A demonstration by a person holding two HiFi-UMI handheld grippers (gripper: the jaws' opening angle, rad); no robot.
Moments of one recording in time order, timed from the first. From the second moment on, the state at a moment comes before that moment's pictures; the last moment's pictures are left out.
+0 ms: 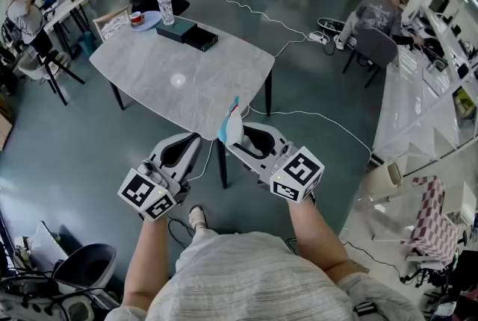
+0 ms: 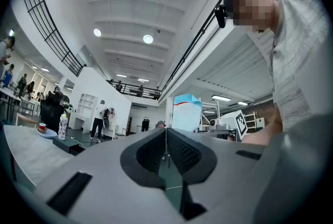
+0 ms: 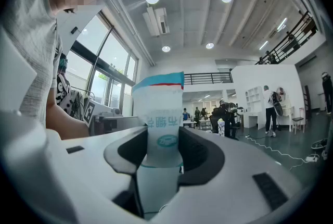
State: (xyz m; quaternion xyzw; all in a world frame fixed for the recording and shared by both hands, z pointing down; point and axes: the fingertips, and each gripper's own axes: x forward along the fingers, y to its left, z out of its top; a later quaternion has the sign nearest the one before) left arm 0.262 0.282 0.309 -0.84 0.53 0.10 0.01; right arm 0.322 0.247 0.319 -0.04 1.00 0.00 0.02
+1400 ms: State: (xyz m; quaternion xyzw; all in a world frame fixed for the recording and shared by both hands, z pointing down) left arm 0.251 0.284 0.311 -0.84 0.53 0.10 0.00; right arm 0.311 0.247 0.320 -0.03 1.00 -0.02 0.02
